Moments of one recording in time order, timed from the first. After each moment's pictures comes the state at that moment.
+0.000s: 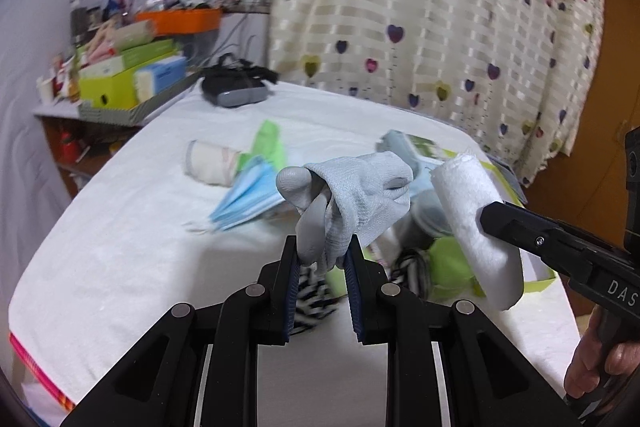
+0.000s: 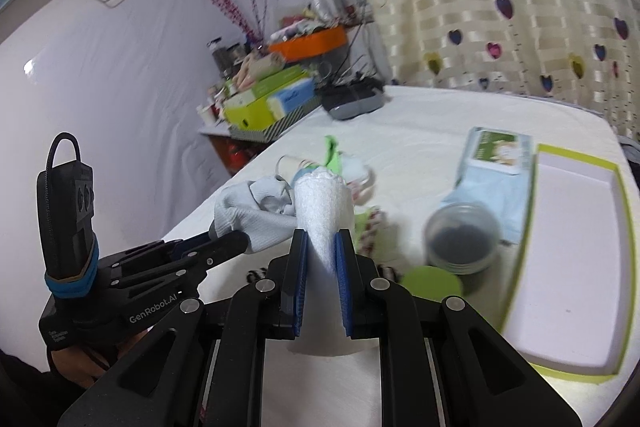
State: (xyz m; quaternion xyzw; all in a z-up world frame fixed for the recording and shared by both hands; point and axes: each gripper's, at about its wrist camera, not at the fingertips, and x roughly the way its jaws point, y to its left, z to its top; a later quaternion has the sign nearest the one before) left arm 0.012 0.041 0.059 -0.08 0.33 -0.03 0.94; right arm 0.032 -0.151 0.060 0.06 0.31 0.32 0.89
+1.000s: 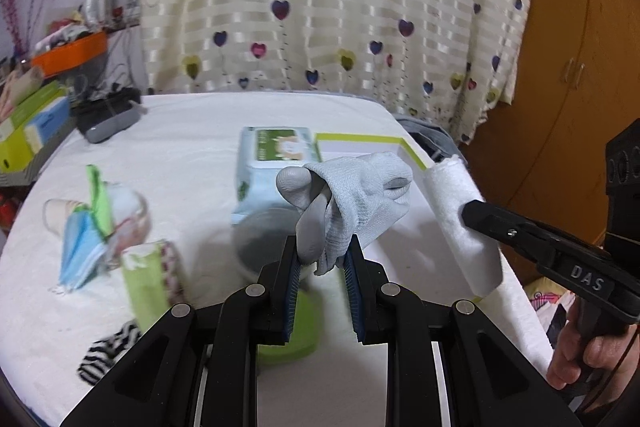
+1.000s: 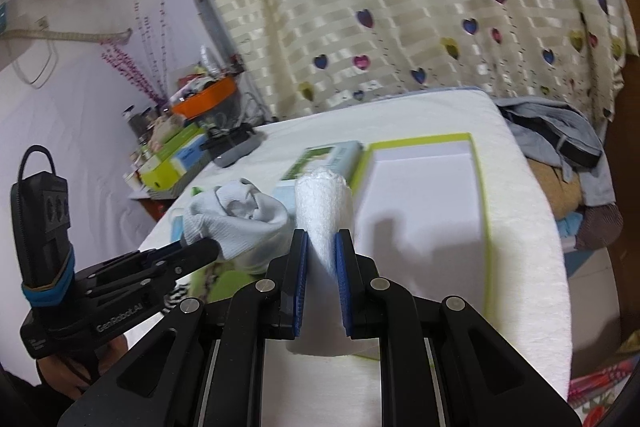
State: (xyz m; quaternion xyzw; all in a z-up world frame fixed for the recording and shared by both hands) left arm 0.070 -0.110 0.065 -0.01 0.35 -0.15 0.92; right arm 0.054 -0.306 0.044 0.15 0.30 0.18 0.92
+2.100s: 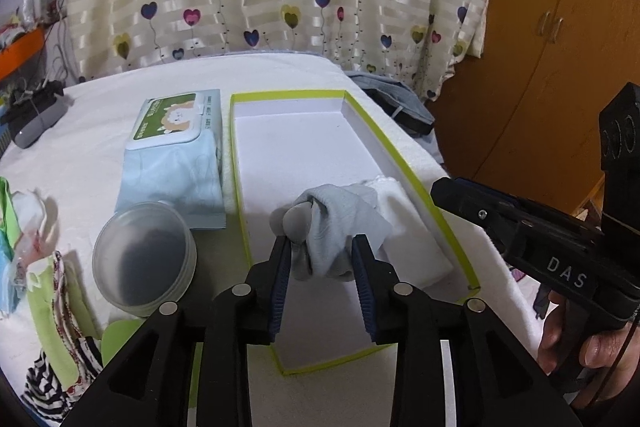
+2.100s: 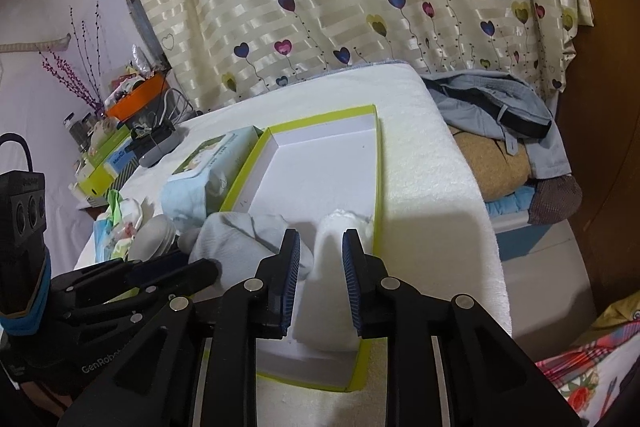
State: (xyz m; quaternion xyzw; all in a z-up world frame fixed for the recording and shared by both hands) left arm 0.102 -0.181 0.025 0.02 0.40 -0.22 0.89; right arm 0.075 -0.355 0.012 0.14 0.33 0.09 0.93
